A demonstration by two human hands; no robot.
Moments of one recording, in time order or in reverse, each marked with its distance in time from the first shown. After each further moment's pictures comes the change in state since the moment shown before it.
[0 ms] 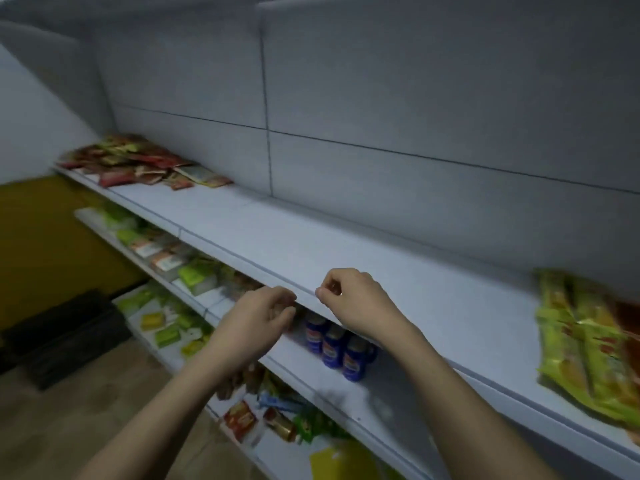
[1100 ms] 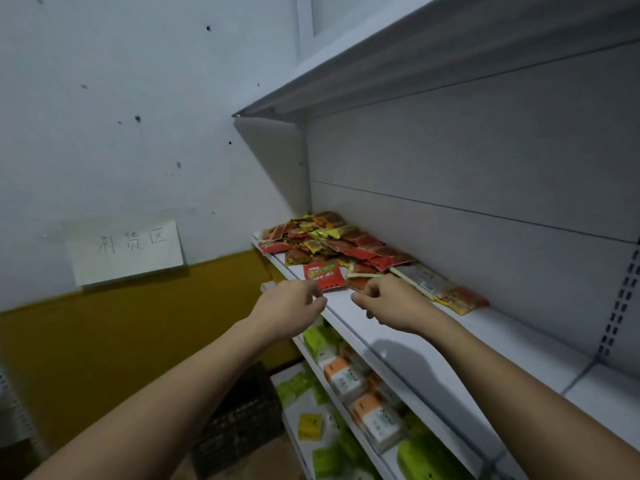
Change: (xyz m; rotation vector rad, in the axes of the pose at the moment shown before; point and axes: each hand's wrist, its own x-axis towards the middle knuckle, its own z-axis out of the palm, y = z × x) left_hand 0.297 -0.512 -0.342 0.332 0.146 -0.351; right_hand 0.554 -0.393 0.238 0.129 -0.201 -0.343
